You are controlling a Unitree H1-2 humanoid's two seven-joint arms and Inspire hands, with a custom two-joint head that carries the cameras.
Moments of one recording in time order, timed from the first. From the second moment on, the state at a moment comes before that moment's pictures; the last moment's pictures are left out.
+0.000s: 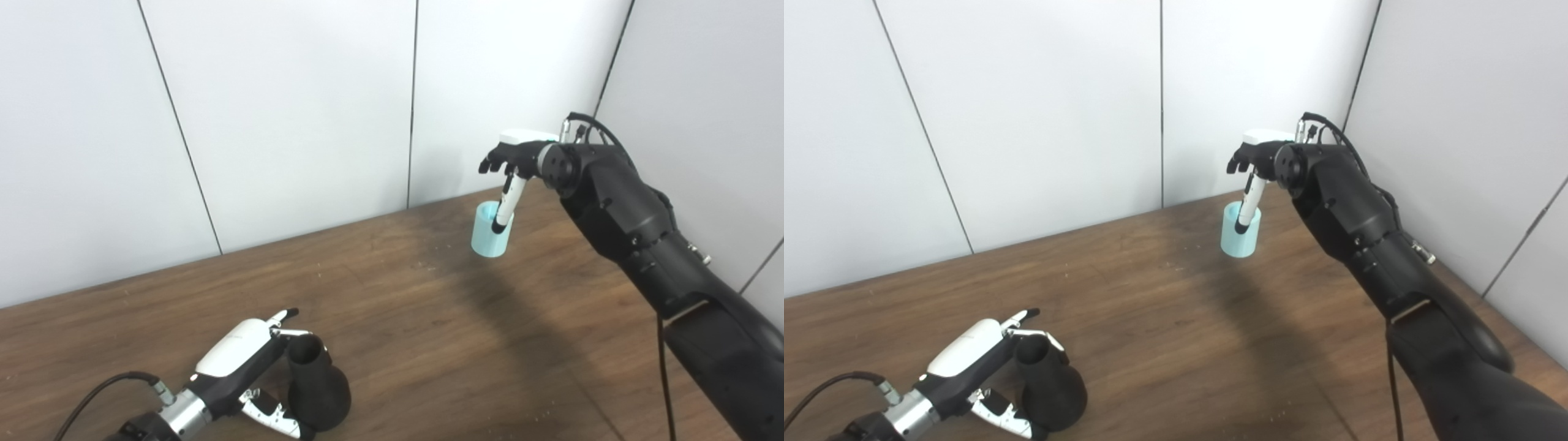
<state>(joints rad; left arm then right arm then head) -0.50 0.36 -0.56 0.26 0.47 -0.34 -0.24 -0.79 -0.72 0.22 0.27 -0.87 0.46 0.71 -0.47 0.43</state>
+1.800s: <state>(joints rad) -0.48 0.39 -0.55 0.23 0.47 -0.35 -0.25 -0.72 -0.71 0.27 0.40 -0.70 0.44 0.53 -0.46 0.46</state>
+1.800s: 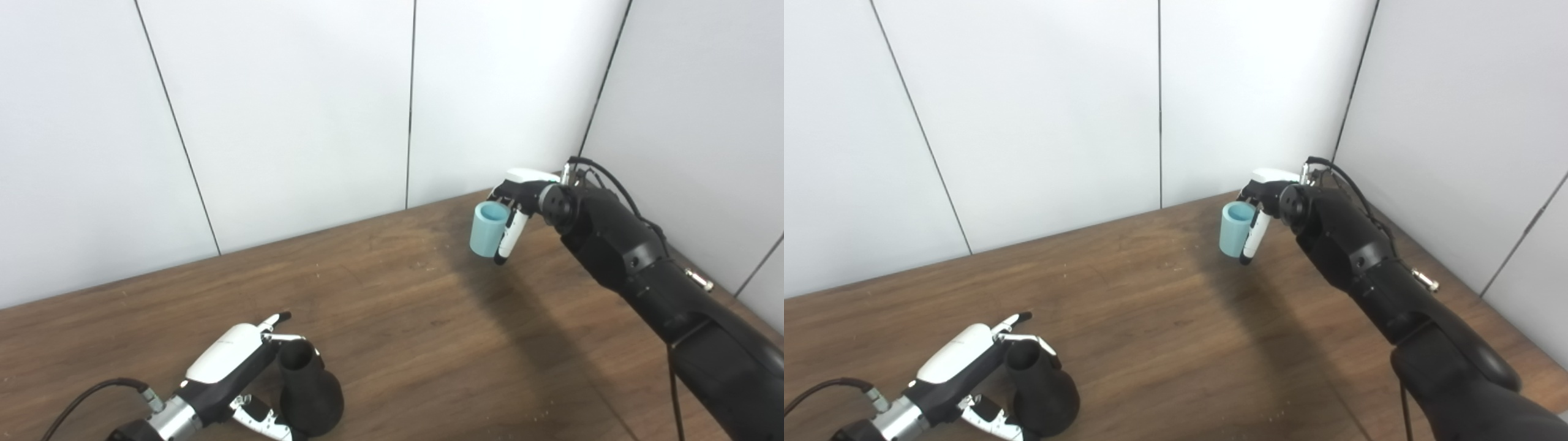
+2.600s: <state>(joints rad) -0.48 0.39 -0.55 0.23 0.47 -0.35 -0.25 -0.70 -0.67 0.30 0.40 -0.69 0.42 0.39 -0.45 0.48</state>
